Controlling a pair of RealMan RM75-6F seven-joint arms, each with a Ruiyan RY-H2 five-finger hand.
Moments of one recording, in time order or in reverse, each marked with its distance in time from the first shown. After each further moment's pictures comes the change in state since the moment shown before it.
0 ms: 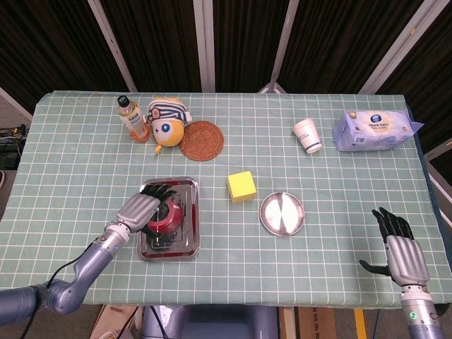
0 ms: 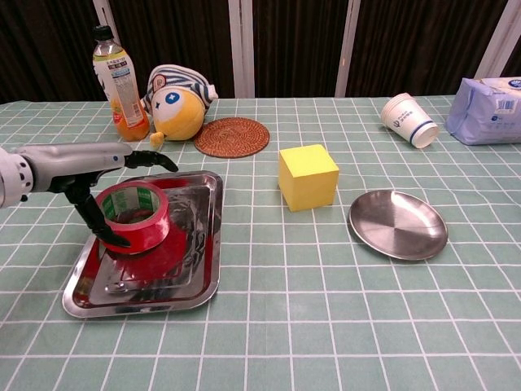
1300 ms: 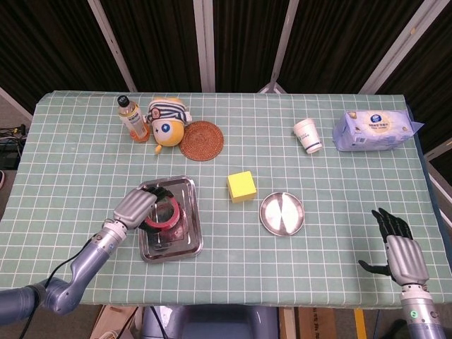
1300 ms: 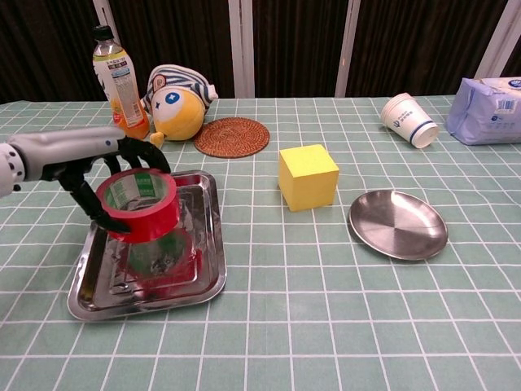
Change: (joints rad) left arm 0.020 0.010 0.013 0.014 0.139 0.090 -0.136; right arm -0.022 0.009 0.040 -0.002 -0.008 -0.051 0.033
